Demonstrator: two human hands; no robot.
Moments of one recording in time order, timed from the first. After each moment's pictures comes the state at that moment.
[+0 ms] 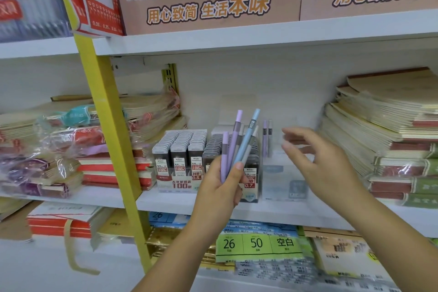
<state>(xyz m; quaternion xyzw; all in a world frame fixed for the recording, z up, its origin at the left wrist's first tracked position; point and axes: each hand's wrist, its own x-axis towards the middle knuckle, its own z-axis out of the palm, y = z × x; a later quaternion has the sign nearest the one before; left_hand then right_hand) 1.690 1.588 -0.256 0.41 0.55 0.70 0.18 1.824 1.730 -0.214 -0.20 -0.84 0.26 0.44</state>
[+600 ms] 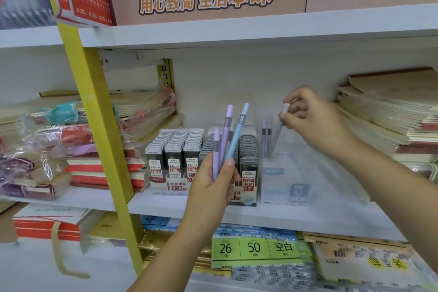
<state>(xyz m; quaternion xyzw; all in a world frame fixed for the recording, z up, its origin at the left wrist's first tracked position) 1.679 1.593 -0.255 0.40 0.53 0.73 0.18 1.782 1.793 -0.167 -0.18 -0.84 0.26 0.44</state>
